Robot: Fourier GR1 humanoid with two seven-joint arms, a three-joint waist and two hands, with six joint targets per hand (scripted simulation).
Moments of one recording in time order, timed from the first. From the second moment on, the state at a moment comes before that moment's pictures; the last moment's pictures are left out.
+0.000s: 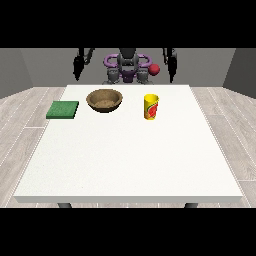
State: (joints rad) left arm 0.03 0.10 -0.03 -1.57 0.00 0.00 0.02; right arm 0.04 -0.09 -0.04 -1.60 -0.01 -0.02 -0.01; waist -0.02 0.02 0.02
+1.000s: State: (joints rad) left arm -0.15 0.12 0.13 -1.59 0.16 -0.03 -0.09; right arm -0.07 -0.14 -0.16 -1.54 -0.18 0.12 -0.14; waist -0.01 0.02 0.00
